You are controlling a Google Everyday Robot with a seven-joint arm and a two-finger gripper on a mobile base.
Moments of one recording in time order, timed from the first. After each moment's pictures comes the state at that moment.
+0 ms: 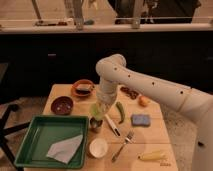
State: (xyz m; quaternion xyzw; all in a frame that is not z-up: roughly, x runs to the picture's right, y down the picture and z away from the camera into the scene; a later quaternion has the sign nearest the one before) arm -0.007 0.112 0.716 -0.31 -0.30 -0.47 0.77
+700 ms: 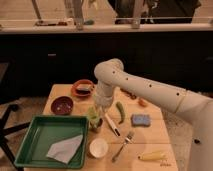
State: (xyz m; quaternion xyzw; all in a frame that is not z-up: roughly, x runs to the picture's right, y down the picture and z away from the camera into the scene) arm -0.026 0.127 0.720 -0.31 -0.33 -0.47 0.76
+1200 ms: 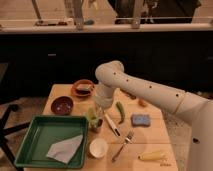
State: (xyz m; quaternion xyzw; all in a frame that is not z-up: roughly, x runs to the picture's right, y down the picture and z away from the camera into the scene) arm -0.027 0.132 0.728 -0.30 -0.34 -0.47 0.76
